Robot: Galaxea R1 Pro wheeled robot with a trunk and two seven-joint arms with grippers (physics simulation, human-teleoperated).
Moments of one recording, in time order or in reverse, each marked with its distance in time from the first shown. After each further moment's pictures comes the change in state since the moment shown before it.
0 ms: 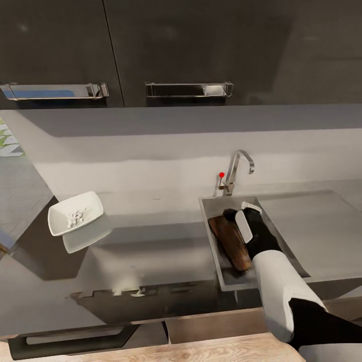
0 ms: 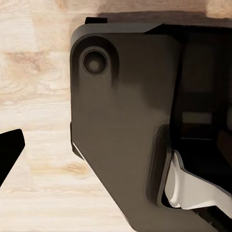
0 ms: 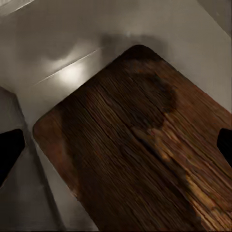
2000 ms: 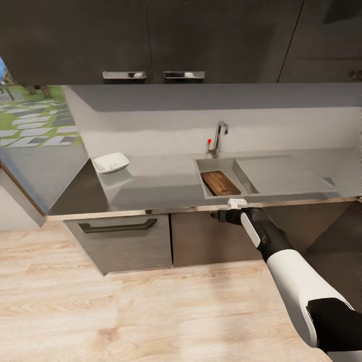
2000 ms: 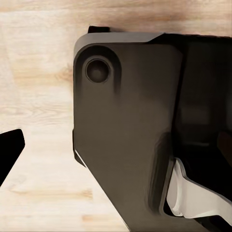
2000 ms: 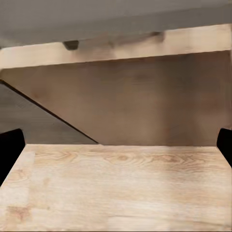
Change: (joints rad) left arm 0.000 0.004 0.000 -0.002 0.001 -0.029 0.001; right arm 0.000 -0.154 0.328 -0.009 -0.001 0.087 0.502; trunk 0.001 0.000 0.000
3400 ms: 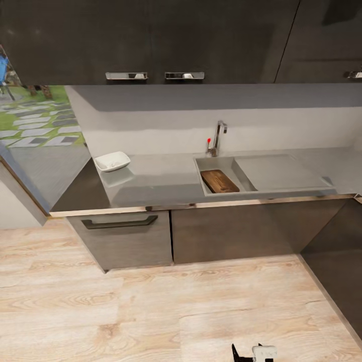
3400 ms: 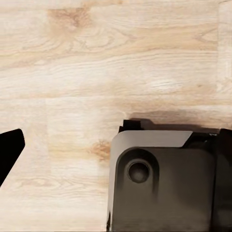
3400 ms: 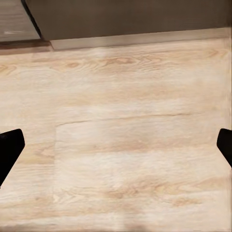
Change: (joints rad) left arm 0.000 0.130 -0.002 -0.206 -0.008 -0.102 0.004; right arm 0.621 0.022 -0.013 0.732 0.088 -1.372 -0.083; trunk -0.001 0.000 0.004
